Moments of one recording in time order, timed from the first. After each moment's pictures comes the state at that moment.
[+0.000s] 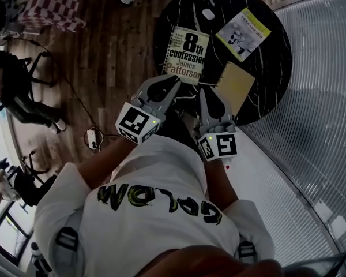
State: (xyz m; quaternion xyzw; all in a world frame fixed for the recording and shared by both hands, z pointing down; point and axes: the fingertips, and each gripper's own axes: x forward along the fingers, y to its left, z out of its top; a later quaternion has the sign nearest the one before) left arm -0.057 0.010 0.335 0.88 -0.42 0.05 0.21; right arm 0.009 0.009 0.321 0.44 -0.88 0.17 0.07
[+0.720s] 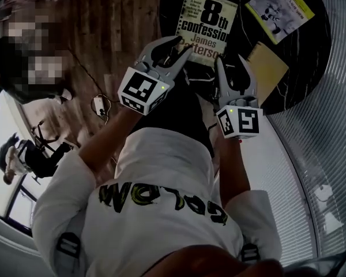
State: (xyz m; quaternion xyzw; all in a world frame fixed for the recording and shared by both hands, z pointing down) left arm -0.079 -0.046 0.473 0.85 -0.43 0.12 0.27; right arm 0.013 -0.055 0.448 0.45 -0.85 0.23 0.13
